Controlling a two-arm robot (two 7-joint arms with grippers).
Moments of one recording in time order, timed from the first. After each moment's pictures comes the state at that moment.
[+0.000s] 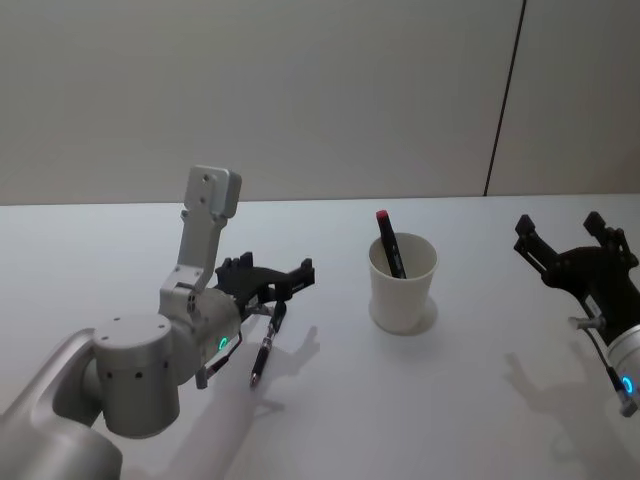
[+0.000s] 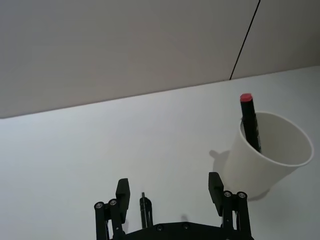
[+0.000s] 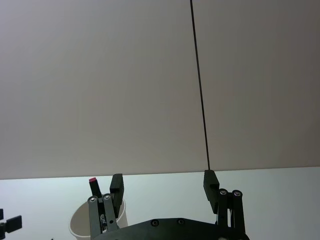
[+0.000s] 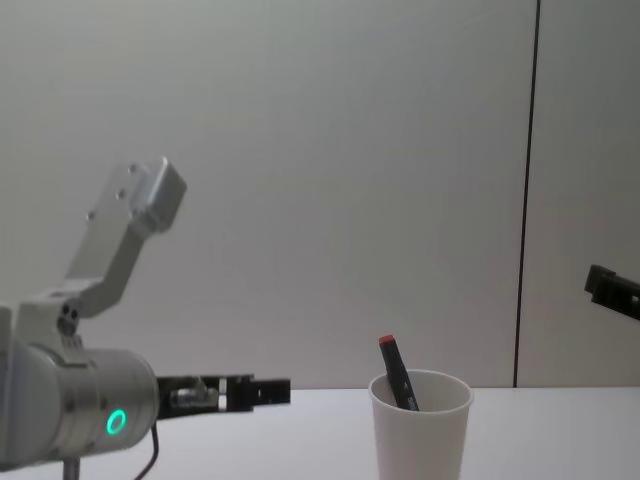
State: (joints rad) left arm -0.31 0.29 0.41 -1.45 -0.53 0.43 0.06; right arm -0.05 0.22 -0.15 -1.69 0.36 -0.03 0.05
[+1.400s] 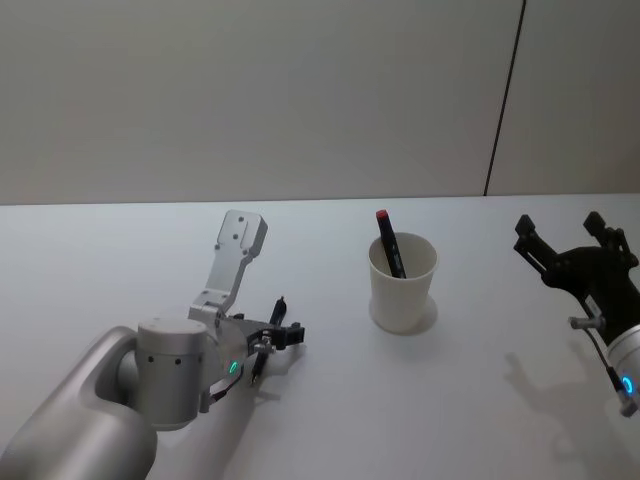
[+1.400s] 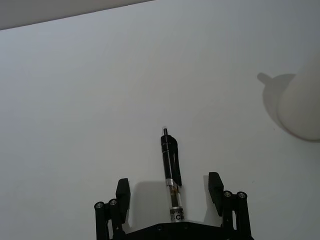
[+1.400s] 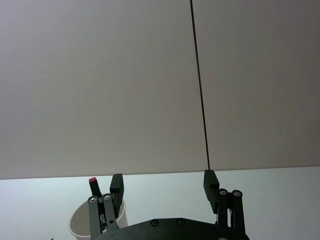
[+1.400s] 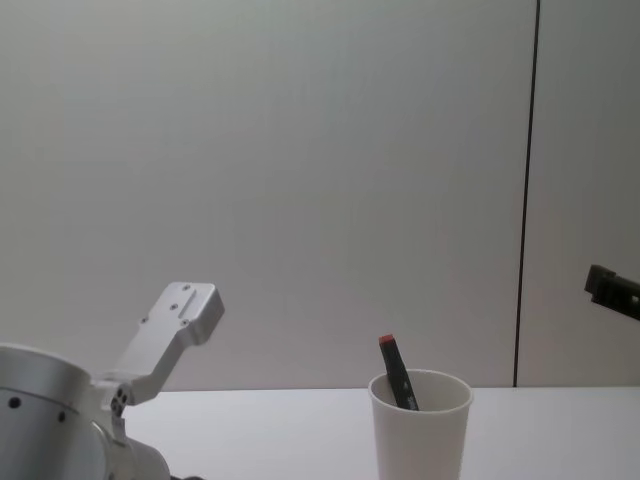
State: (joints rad) left arm -0.40 0.22 0.43 -1.22 -0.44 0.63 0.09; right arm -0.05 0.22 -0.15 -1.69 0.36 -0.03 0.05
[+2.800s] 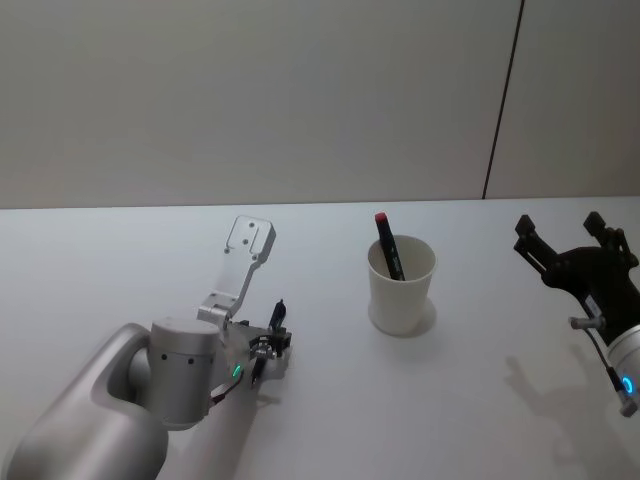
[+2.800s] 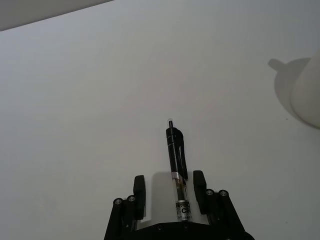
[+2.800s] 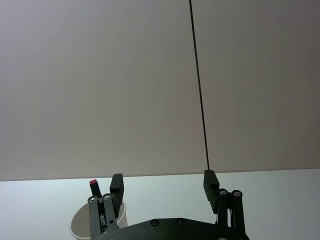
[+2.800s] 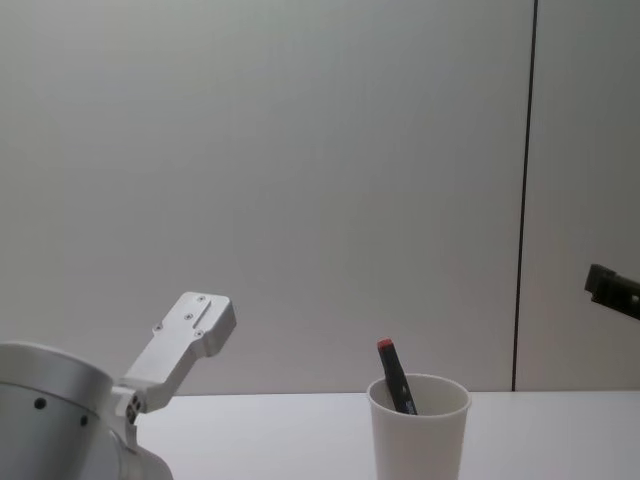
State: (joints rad) left arm -0.41 0.19 0.43 -1.20 -0.37 0.68 0.12; right arm -0.05 0.22 -0.15 -1.69 0.36 -0.03 0.05
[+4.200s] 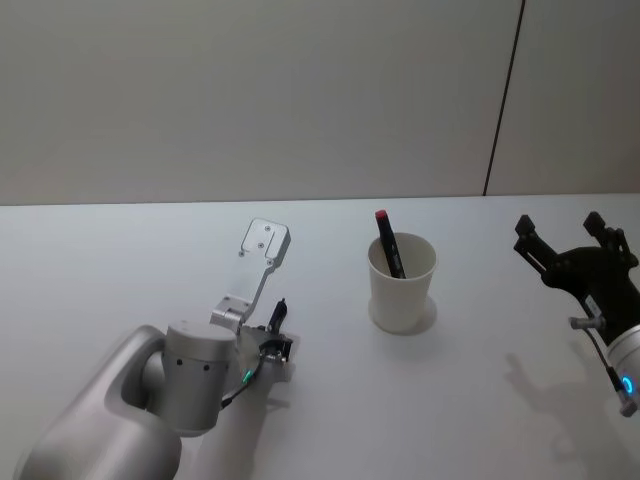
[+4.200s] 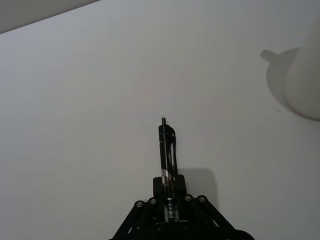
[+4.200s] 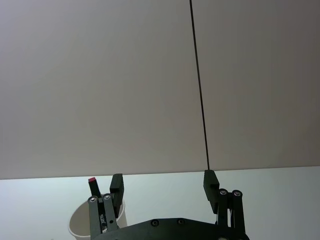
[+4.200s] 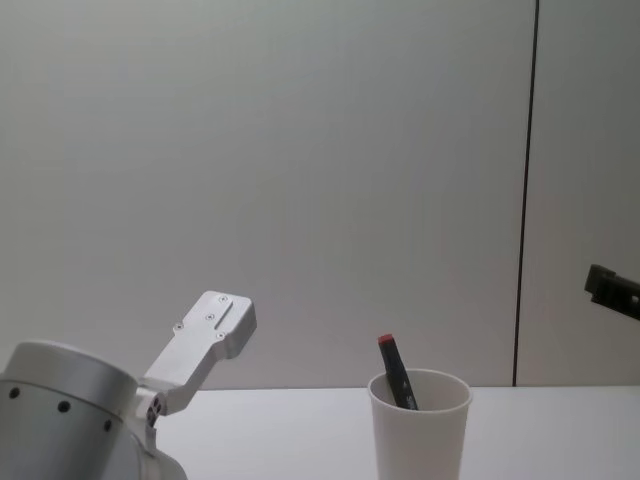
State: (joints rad) left arm -0.38 0.17 0.44 -1.25 -0.31 0.71 0.14; right arm -0.05 0.22 -0.15 -1.69 0.36 -0.03 0.05
